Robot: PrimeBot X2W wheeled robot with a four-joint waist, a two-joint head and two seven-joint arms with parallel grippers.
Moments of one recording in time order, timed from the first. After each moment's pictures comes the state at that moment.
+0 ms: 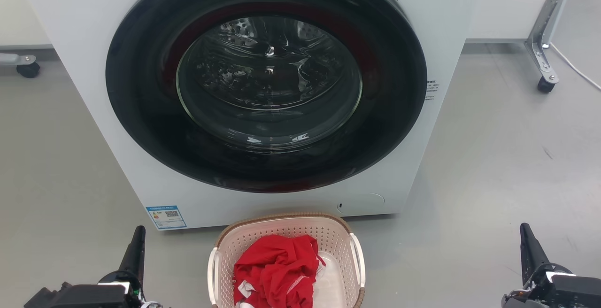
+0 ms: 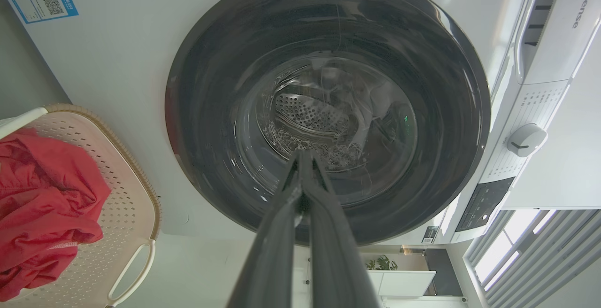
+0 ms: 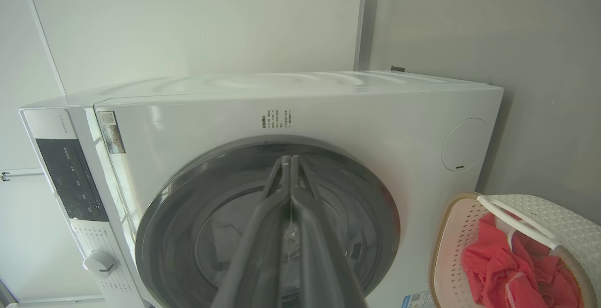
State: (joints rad) left arm -0.08 0.04 0.09 0.29 -1.60 -0.12 0.11; right arm -0.09 -0.04 -0.13 0.30 1.60 0.12 0.11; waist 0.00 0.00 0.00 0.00
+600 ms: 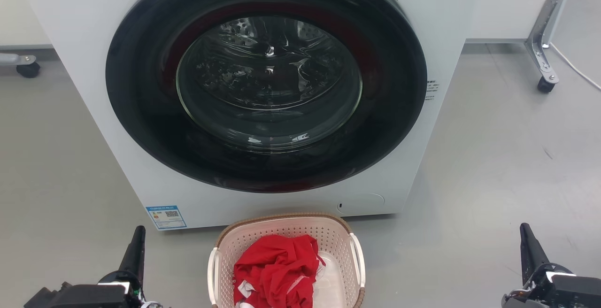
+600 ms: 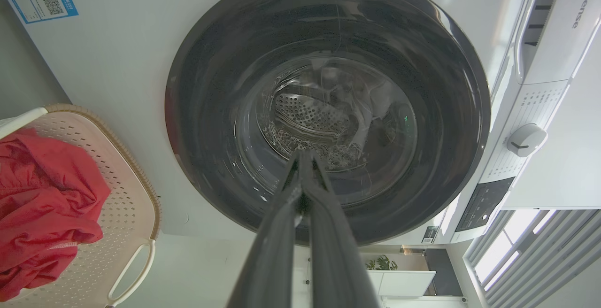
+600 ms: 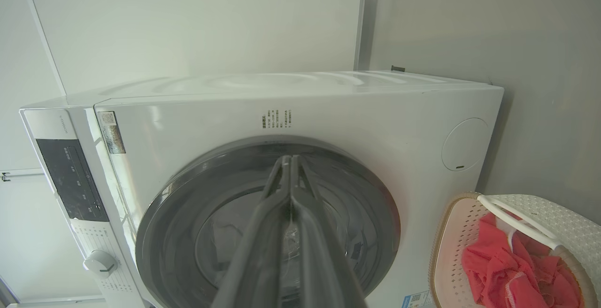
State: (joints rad) left arm -0.08 0.04 0.09 0.29 -1.60 -0.12 0.11; right arm -0.09 -0.04 -0.13 0.30 1.60 0.12 0.11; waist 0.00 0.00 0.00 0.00
